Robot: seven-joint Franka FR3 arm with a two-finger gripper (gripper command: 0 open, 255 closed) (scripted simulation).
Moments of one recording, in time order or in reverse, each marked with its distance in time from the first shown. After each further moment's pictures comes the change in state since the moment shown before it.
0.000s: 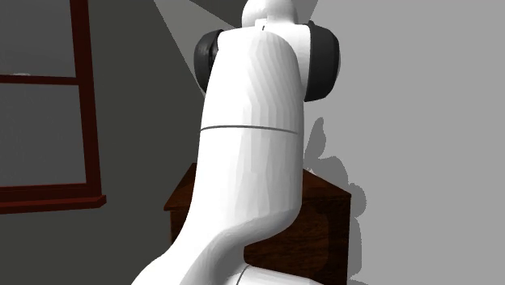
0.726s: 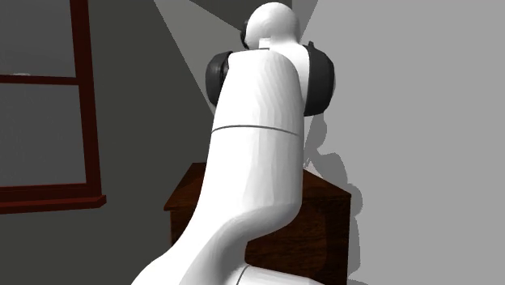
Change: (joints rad) arm 0.010 0.126 0.003 0.334 -0.026 -0.198 0.072
